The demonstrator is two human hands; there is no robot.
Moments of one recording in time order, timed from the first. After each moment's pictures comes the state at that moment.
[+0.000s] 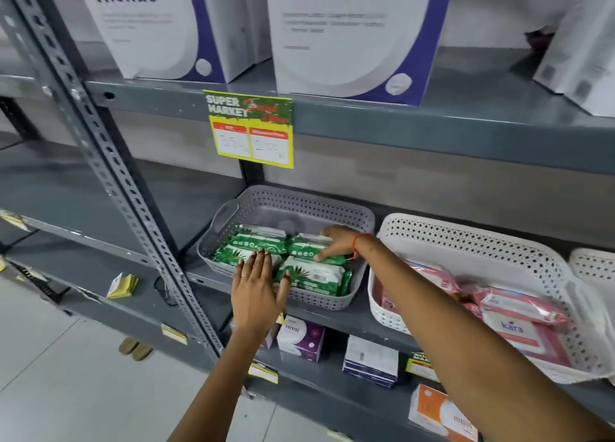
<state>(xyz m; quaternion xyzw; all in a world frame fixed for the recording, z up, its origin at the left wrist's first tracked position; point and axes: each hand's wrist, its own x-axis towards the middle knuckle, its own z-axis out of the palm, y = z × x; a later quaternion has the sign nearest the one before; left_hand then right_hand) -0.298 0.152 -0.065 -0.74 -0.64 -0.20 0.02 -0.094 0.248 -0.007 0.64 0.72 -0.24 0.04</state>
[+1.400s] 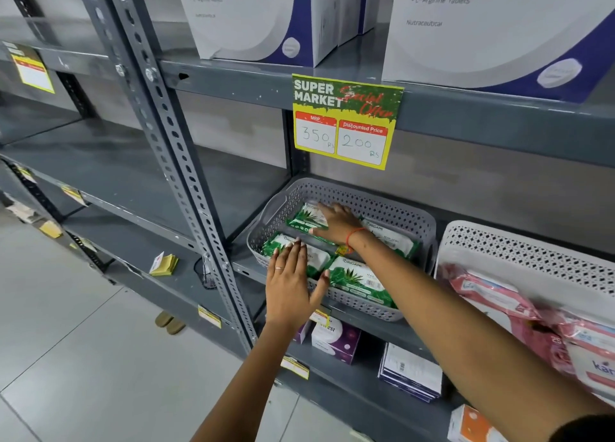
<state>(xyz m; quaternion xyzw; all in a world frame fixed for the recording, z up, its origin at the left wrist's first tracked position) -0.322 0.167 -0.064 -0.75 -0.62 -0.22 0.02 -0.189 0.287 -0.013 0.63 0.75 -0.17 -0.04</state>
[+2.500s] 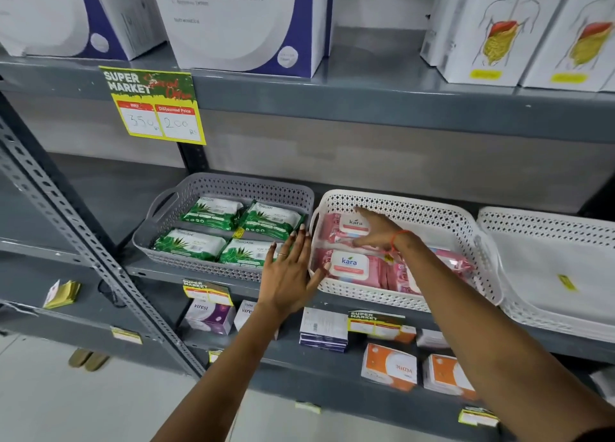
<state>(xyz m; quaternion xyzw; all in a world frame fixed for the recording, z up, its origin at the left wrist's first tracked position) -0.163 0.105 -0.045 -0.87 -0.48 -0.10 -0.01 0.072 0.132 -0.007 0.74 0.62 -0.23 -0.13</state>
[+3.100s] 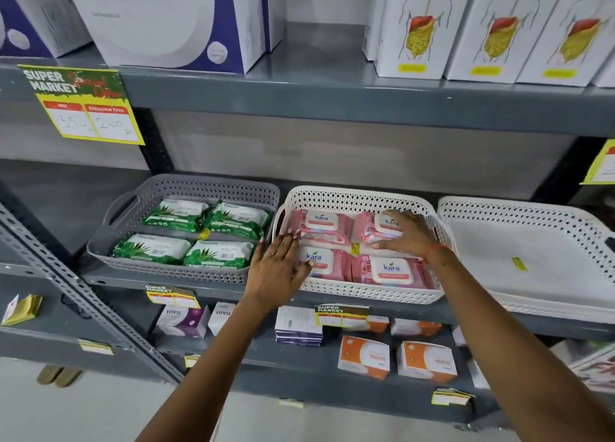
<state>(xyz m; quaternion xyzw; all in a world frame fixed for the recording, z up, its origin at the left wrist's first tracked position) -0.128 0.100 -0.047 -0.89 -0.45 -0.09 -0.02 0.165 0.056 -0.011 0.80 0.55 -0.18 -0.14</state>
